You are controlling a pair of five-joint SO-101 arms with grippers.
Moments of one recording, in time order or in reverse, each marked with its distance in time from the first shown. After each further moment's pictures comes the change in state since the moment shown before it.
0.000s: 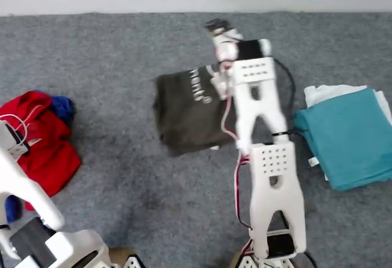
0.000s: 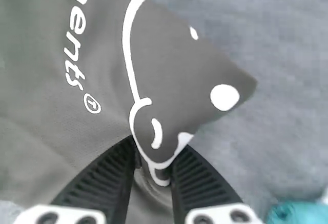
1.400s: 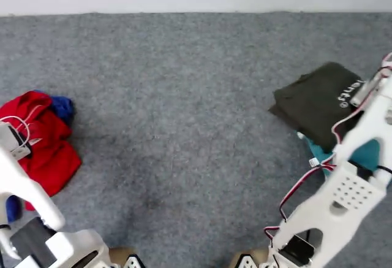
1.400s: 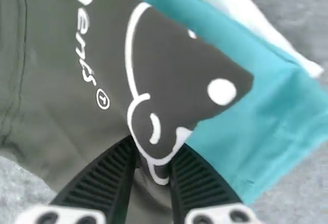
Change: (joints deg) left arm 0.2 0.0 1.5 0.0 0.0; right arm 42.9 -21.5 20.8 0.1 -24.3
